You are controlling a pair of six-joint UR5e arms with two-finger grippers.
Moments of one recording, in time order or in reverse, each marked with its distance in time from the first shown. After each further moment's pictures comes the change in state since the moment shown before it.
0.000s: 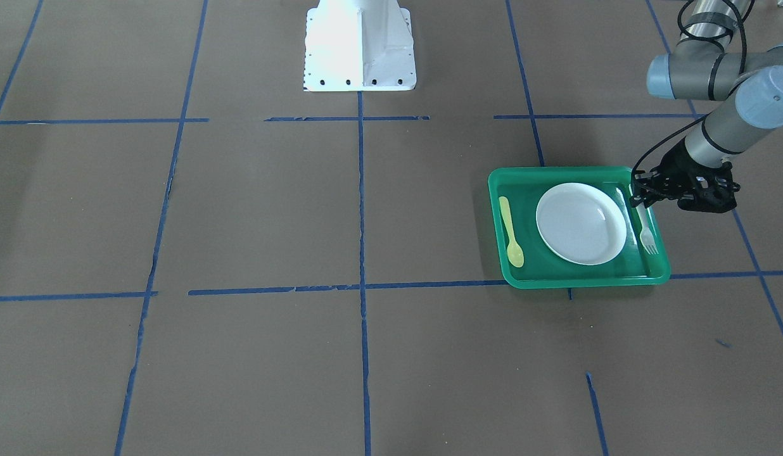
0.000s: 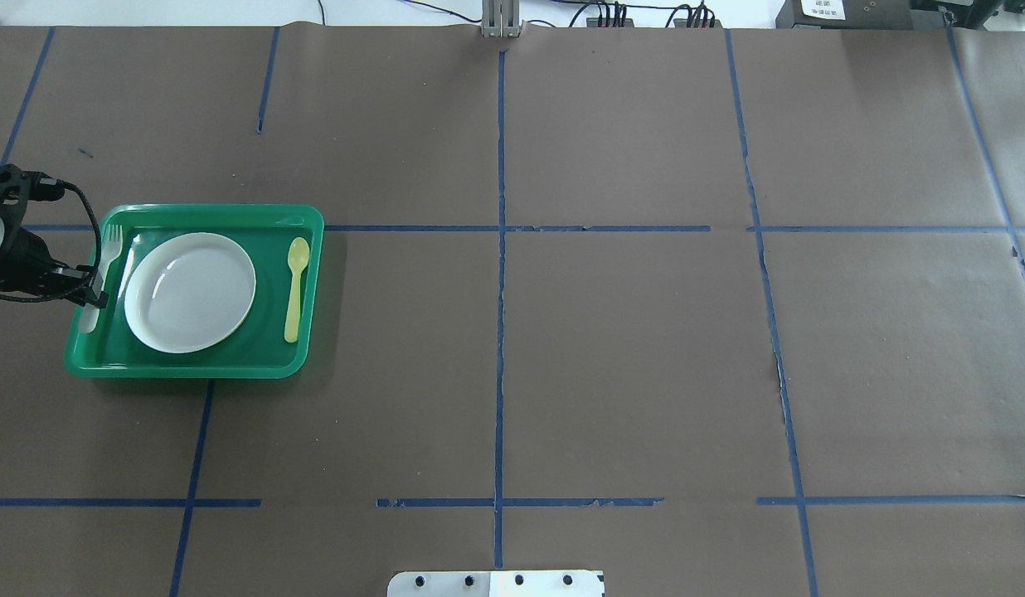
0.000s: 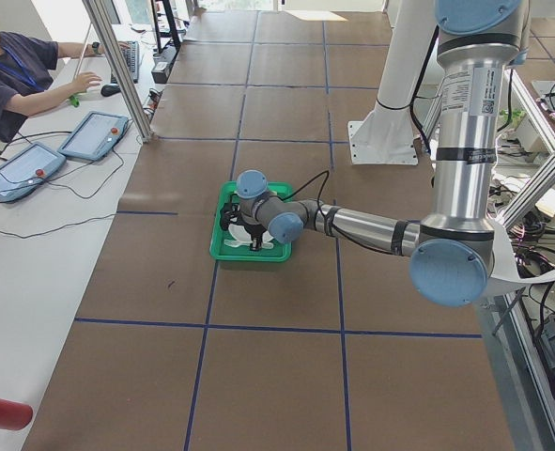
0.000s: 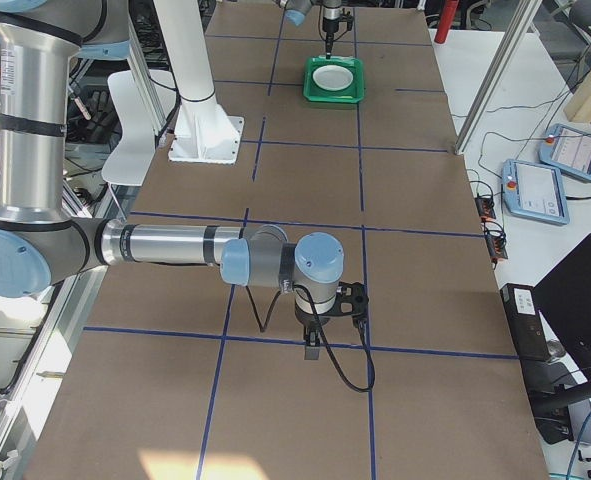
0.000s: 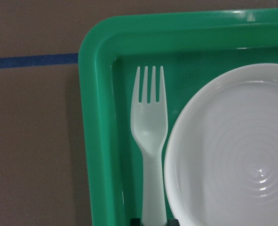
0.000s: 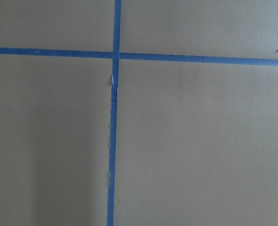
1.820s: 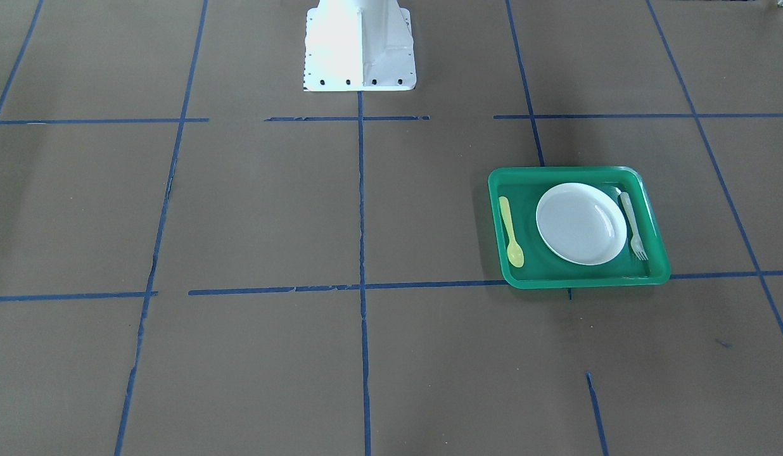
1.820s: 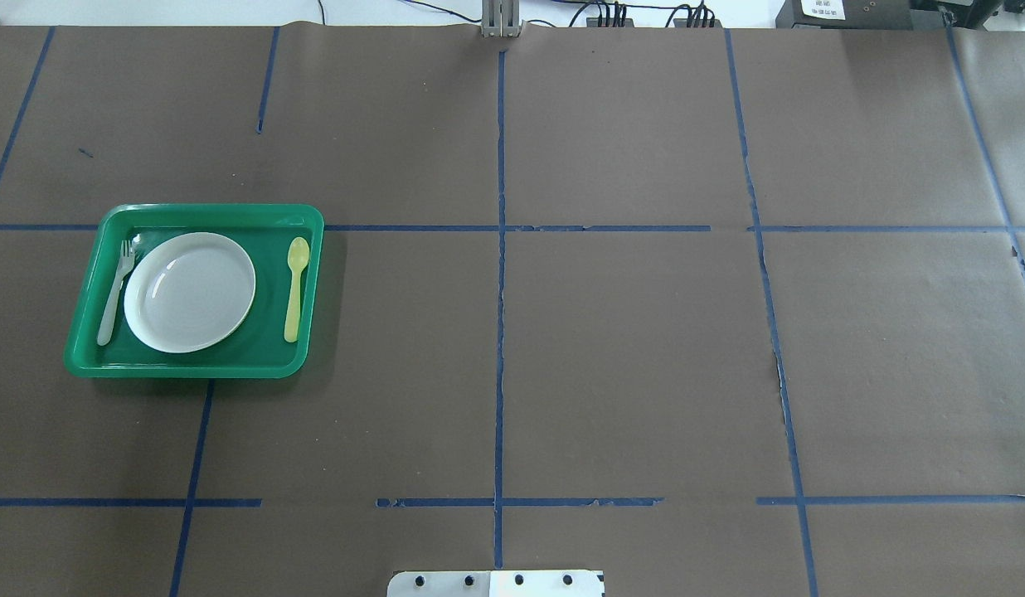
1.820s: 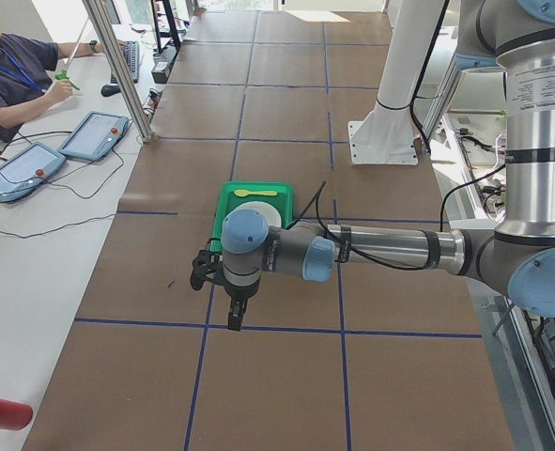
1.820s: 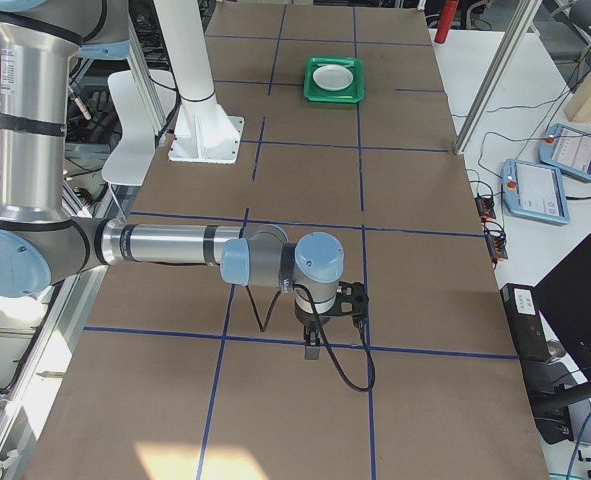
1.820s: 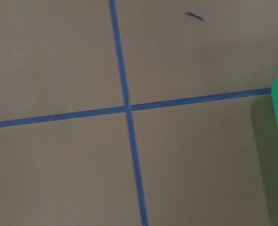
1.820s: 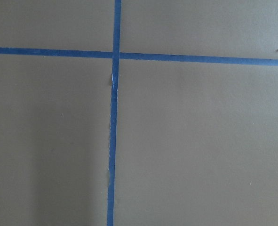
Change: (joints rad) left arm -0.630 0.139 -0.072 0.386 -0.066 0.741; right arm 0.000 0.000 0.000 0.000 0.000 0.000
